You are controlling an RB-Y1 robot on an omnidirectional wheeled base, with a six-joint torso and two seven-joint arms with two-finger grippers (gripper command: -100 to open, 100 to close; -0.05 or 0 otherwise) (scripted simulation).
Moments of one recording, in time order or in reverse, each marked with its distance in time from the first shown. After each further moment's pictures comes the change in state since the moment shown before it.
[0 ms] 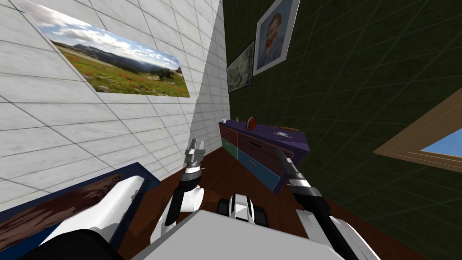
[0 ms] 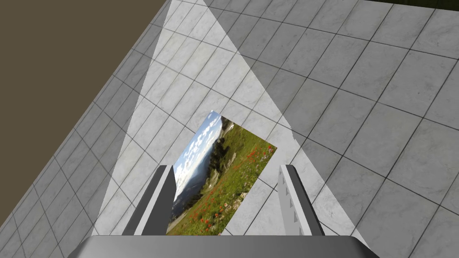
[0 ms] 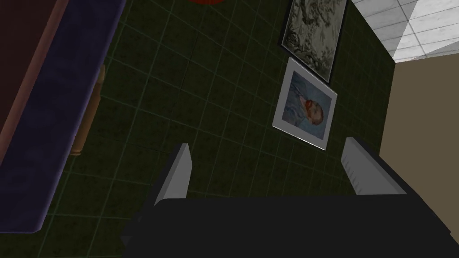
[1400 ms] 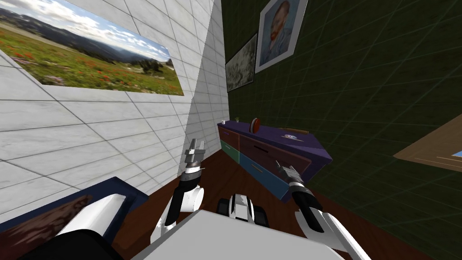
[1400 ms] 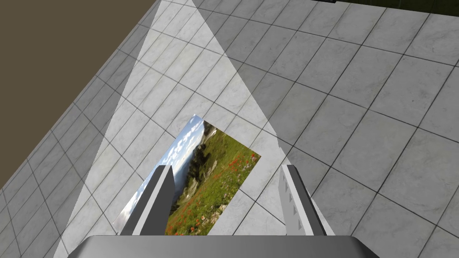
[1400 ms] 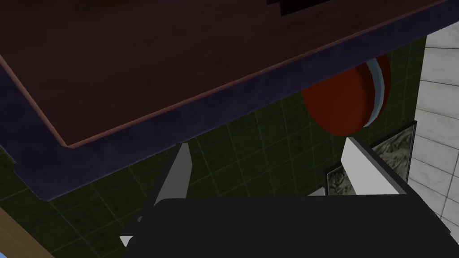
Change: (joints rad) left arm 0.000 0.000 0.000 0.000 0.000 0.000 0.000; right arm -0.068 -0.016 -0.041 0.239 0.385 0.325 0.290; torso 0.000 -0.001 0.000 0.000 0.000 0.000
